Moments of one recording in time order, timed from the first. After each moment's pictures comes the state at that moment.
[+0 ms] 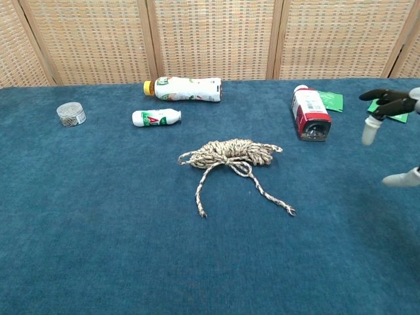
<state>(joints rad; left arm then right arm) -0.04 -1.04 0.02 -1.99 1.66 1.51 0.31 0.36 -1.35 0.19 -1.78 -1.26 1.12 -0.35</state>
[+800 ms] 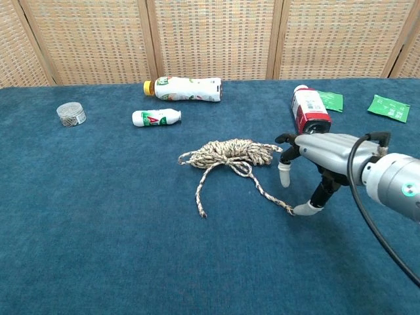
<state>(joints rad) -0.07 -1.06 0.01 -2.00 1.60 1.46 0.37 0.60 -1.67 0.20 -1.64 -0.94 1.06 -0.70</state>
